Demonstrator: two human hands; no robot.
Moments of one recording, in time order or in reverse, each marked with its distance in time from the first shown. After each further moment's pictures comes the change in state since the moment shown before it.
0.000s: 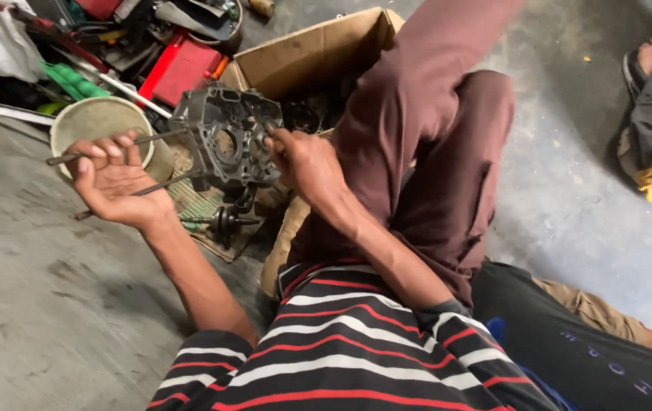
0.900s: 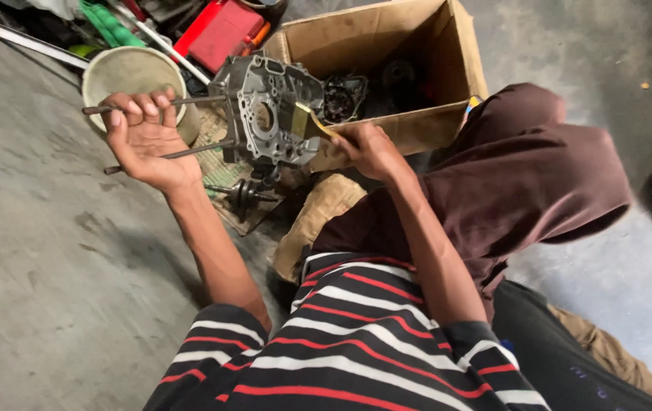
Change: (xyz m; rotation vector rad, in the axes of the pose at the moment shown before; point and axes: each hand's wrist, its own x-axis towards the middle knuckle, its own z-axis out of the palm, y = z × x) left_hand 0.018 -0.020 -0.035 -0.034 -0.050 0.023; right_hand 0.010 0.032 -0.017 0.207 -0.594 0.450
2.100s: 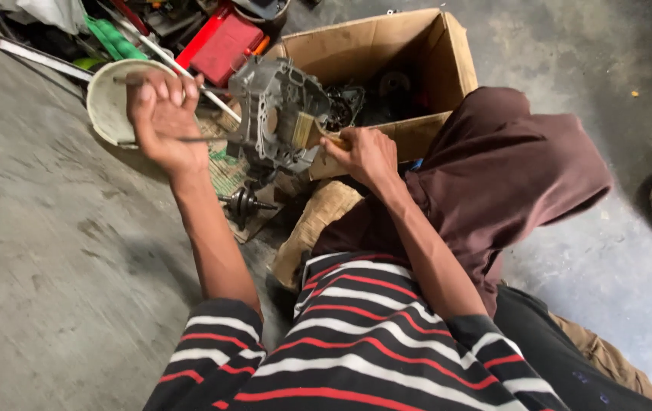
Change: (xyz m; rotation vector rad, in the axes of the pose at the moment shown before) left_hand 0.012 0.002 0.039 0.019 -0.222 -0.109; right_hand 0.012 0.023 0.018 -0.349 0.230 0.102
